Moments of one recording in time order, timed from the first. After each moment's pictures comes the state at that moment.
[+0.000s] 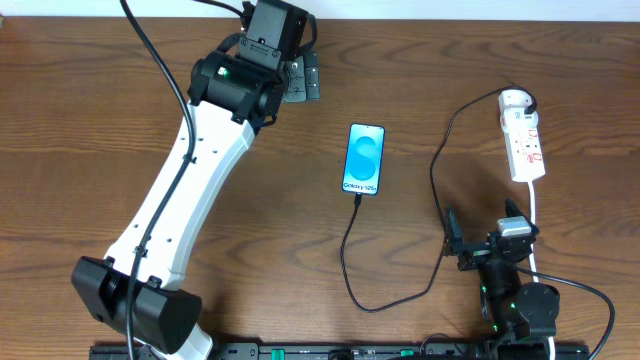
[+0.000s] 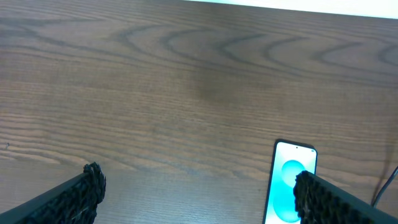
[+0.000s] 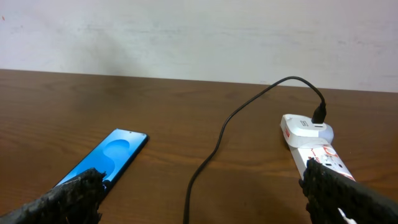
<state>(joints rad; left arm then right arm) -0.42 1.76 1.86 -1.03 -0.25 -0.41 0.05 0.01 0.01 -0.07 -0.10 -0.01</state>
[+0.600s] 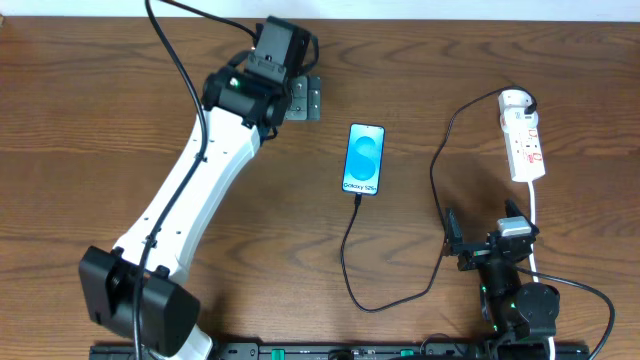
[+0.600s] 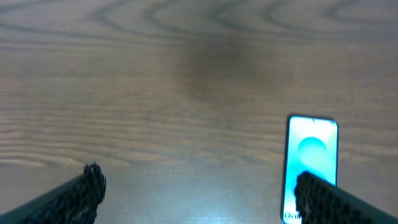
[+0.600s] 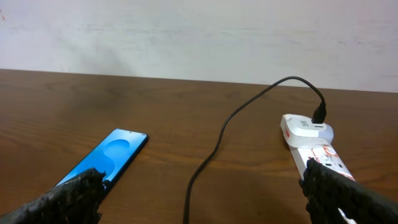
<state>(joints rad) -0.42 1.74 1.66 -0.90 -0.20 -0.32 0.05 0.01 0.01 -0.07 -0.10 -0.01</state>
